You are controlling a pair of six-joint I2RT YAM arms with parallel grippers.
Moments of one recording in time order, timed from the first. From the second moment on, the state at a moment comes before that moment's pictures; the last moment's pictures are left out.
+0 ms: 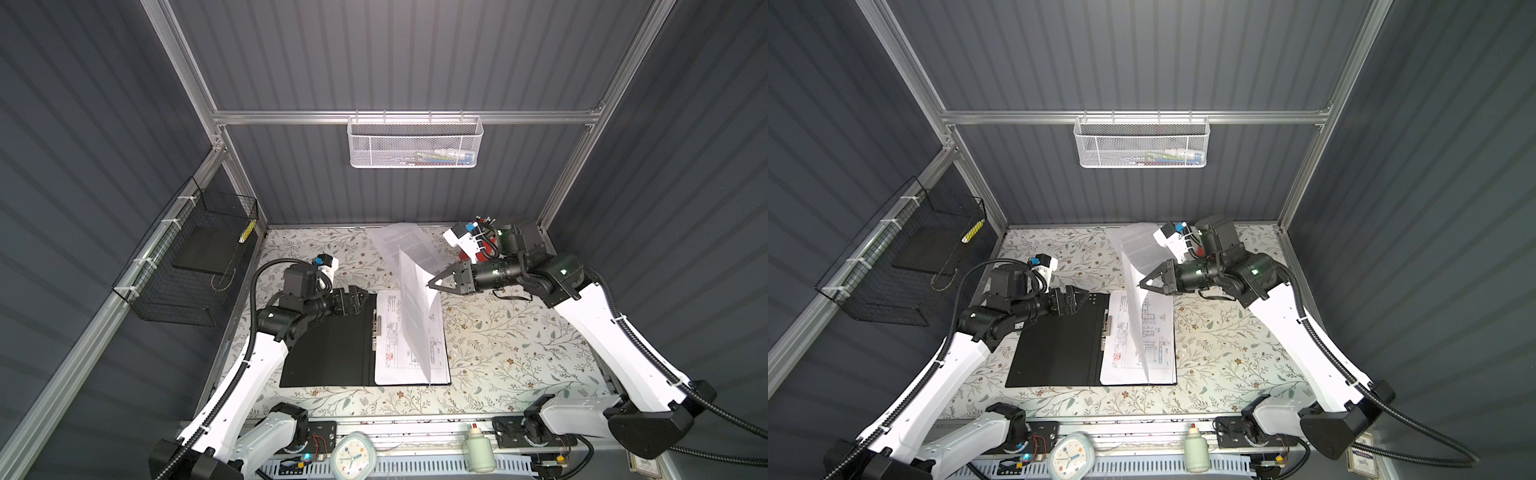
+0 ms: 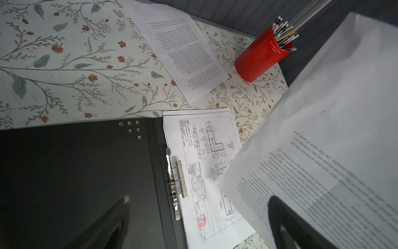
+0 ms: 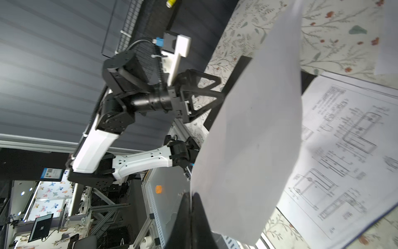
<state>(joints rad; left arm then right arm) -0.31 1.03 0.93 -0.57 0.35 -0.35 0.51 1.32 1.51 -0.91 -0.79 0.46</state>
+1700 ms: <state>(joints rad) -0.31 1.13 0.90 -0.56 0.38 -0.33 0.42 2.10 1.73 -1.01 -0.42 -0.28</state>
